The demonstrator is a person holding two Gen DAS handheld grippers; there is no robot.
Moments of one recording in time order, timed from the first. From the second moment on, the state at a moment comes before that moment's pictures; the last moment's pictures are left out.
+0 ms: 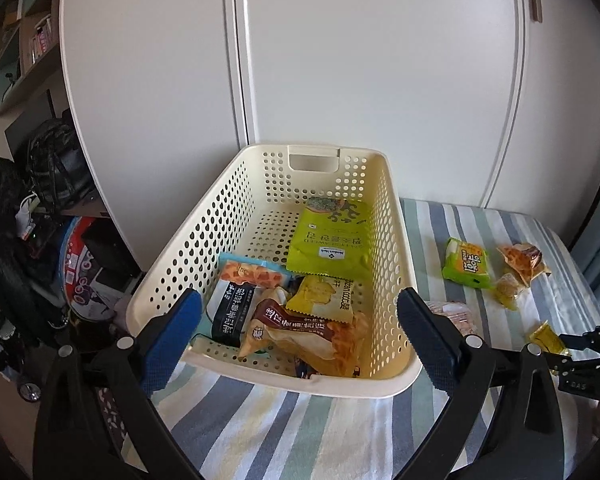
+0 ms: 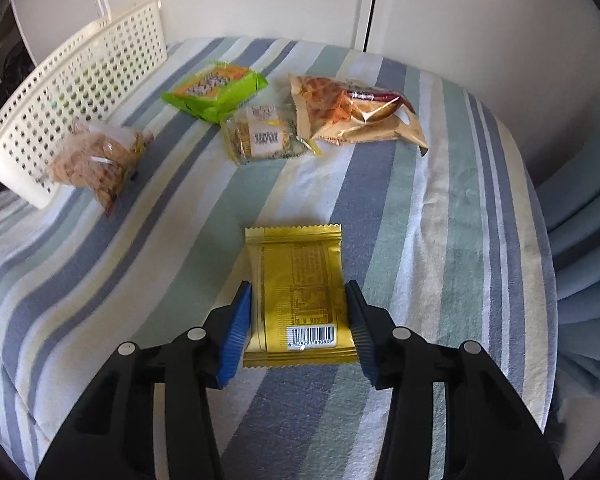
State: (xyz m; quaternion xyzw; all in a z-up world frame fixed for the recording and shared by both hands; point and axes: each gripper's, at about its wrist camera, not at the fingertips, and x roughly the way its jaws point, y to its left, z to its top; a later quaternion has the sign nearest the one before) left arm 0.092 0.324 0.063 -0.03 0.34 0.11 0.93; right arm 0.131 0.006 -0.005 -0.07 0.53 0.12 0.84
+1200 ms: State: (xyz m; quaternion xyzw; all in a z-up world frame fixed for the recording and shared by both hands) left arm 0.038 0.380 0.072 -0.08 0.31 0.15 0.94; right arm 0.164 0.240 0.085 0.03 0.45 0.32 0.84
